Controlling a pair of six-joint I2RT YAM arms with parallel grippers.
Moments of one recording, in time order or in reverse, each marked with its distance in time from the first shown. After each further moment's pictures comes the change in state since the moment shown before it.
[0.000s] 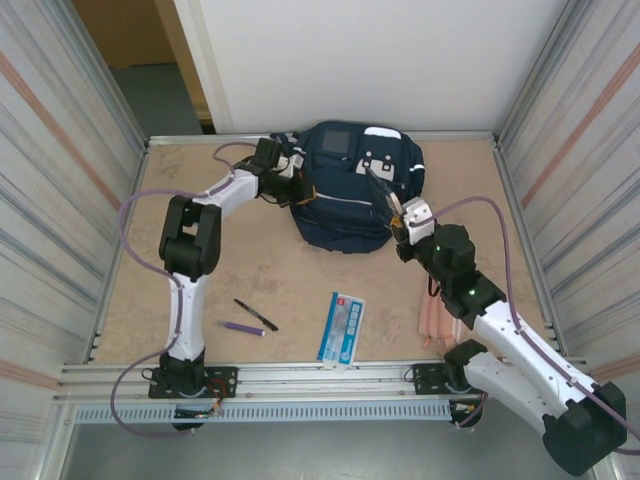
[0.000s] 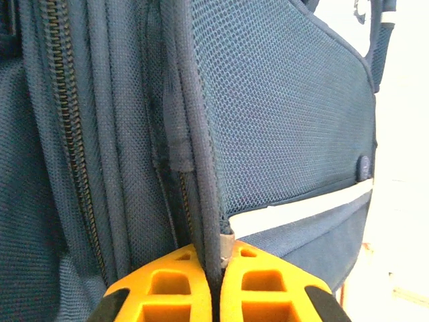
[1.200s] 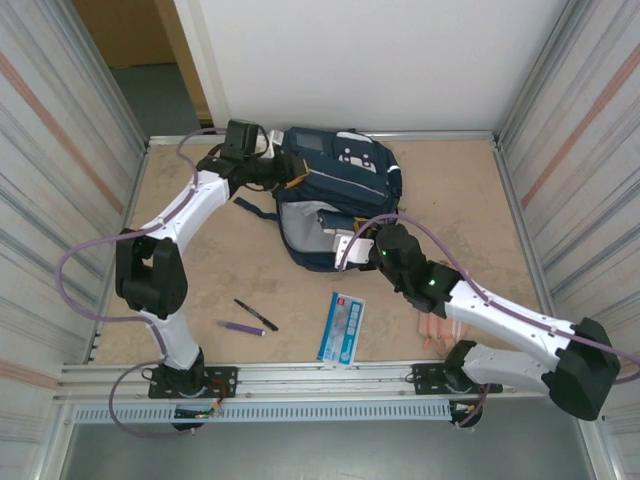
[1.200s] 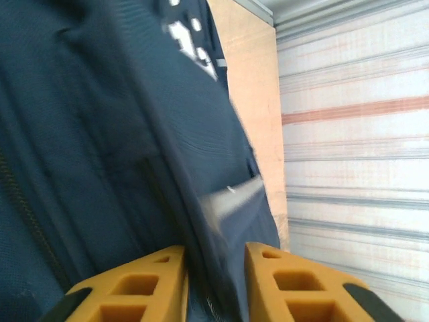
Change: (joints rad) left arm 0.005 -0.394 -0.127 -0.017 0.004 -0.172; right arm 0.353 0.275 0.116 0.048 0.300 -0.816
